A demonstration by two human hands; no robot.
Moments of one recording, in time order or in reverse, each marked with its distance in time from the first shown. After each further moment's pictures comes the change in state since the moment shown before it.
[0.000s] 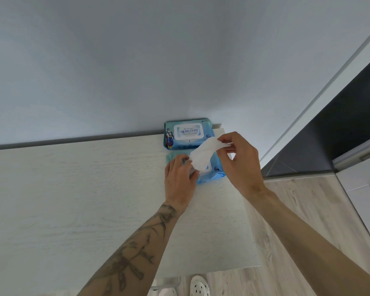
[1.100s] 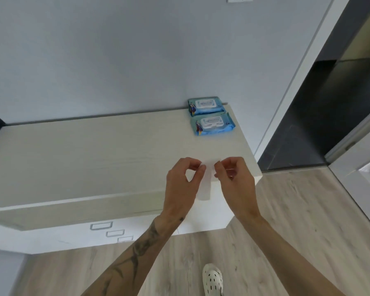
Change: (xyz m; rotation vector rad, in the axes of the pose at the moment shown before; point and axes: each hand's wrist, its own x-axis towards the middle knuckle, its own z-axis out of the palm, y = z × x) left_hand -0.302 -0.004 -0.173 -0.553 0.126 0.097; right_hand -0.325 -0.107 0.026 0.295 0.133 0.183
